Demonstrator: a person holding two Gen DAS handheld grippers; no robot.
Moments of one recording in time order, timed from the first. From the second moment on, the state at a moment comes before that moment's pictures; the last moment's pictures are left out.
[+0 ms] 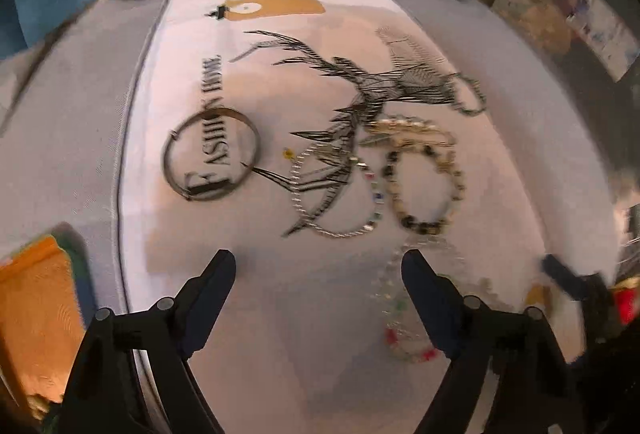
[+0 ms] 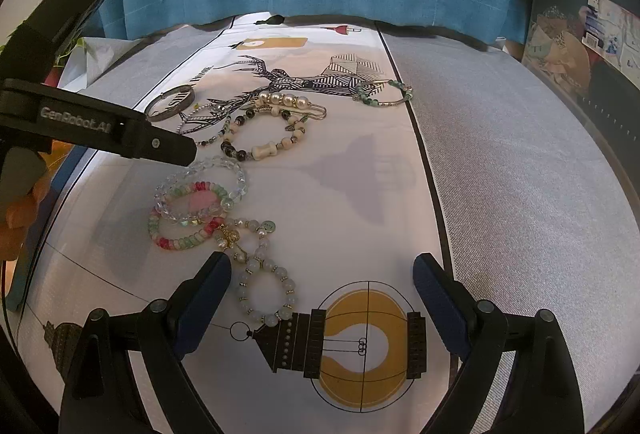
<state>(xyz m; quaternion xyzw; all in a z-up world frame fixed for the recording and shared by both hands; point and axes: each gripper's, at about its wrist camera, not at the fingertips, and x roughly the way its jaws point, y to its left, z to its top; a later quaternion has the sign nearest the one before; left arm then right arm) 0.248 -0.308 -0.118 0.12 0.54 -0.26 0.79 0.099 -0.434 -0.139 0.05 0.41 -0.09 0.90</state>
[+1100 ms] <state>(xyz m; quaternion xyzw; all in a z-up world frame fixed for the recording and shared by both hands) 0.208 -0.304 -0.073 0.13 0.51 -0.34 0.78 0.086 -0.430 -0.121 0.04 0.39 -0.07 0.92</state>
